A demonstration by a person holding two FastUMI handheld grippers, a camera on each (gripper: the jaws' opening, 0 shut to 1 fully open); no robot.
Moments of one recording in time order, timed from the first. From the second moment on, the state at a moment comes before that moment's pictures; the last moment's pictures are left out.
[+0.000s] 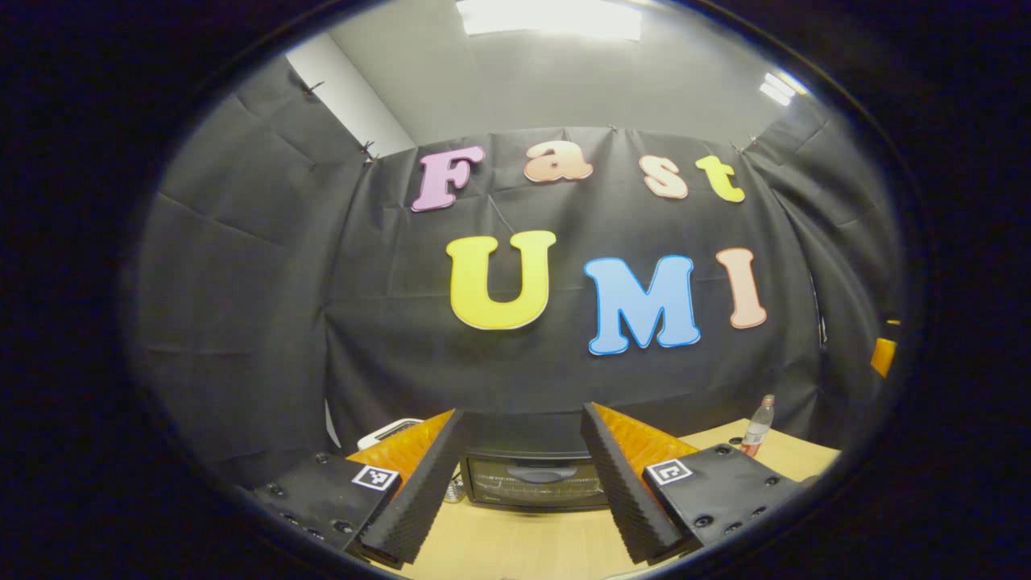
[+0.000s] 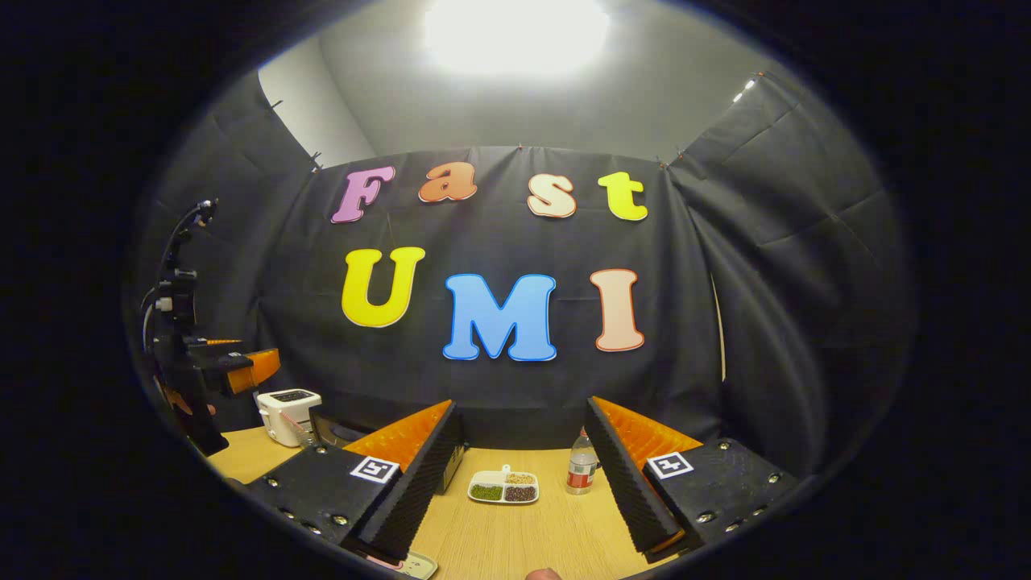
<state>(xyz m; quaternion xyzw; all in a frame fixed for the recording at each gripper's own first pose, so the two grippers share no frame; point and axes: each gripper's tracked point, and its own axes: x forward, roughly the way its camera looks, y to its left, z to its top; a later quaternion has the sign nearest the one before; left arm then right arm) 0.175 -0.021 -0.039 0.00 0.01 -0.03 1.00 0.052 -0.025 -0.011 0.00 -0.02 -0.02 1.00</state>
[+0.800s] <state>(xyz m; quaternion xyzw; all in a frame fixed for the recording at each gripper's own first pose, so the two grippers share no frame) 0.335 -0.048 -0.198 0.01 0.09 -0.14 0.99 0.088 -0.003 -0.052 -0.02 0.05 -0.14 0.99</state>
